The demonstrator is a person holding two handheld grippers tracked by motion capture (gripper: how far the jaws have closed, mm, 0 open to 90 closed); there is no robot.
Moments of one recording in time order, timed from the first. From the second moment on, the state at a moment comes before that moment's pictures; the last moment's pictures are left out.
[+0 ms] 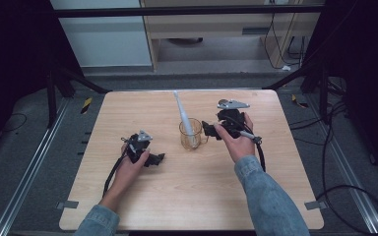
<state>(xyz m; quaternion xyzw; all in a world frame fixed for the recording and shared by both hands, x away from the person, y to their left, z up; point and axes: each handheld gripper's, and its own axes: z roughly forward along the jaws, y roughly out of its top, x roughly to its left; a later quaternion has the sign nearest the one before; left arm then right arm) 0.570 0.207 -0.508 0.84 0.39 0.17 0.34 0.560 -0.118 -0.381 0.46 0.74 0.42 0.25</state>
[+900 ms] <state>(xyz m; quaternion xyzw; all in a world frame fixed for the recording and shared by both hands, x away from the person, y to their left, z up) 0.570 0.207 -0.508 0.84 0.39 0.17 0.34 0.535 -0.160 -0.393 0.47 0.74 0.40 0.26</state>
